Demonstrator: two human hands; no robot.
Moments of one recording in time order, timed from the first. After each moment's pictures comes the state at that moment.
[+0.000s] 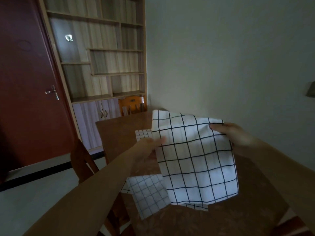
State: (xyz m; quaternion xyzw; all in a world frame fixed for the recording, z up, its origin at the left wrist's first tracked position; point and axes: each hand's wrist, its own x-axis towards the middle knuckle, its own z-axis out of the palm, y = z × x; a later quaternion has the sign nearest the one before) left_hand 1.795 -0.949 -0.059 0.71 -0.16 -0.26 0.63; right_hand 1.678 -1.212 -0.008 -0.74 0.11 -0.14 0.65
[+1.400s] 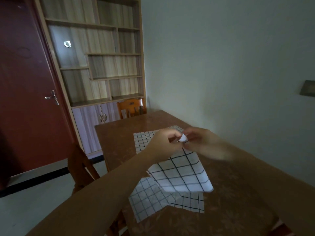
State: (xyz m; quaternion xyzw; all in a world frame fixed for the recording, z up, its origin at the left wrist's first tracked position) left_hand 1.757 -1.015 -0.035 0.73 -0.47 0.05 0.49; right_hand 1.671 -1.184 -0.018 -0.90 -0.02 -0.10 0.43
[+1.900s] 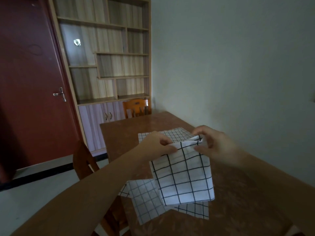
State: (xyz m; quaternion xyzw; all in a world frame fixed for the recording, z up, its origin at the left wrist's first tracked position) left_hand 1.785 -0.971 -0.024 0.82 -0.43 -0.03 0.38; right_hand 1.675 -1.190 -0.015 -0.92 -0.09 -0.19 0.32
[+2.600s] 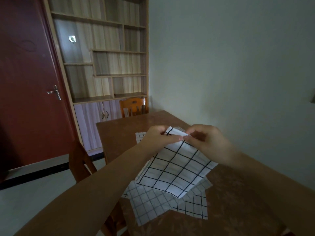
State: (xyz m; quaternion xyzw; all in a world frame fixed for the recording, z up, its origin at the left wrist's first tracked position) left_hand 1.787 -0.985 -0.021 0.72 -0.32 -0.08 0.61; right_hand 1.691 -1.156 -0.005 -0.89 -0.12 -0.25 0.37
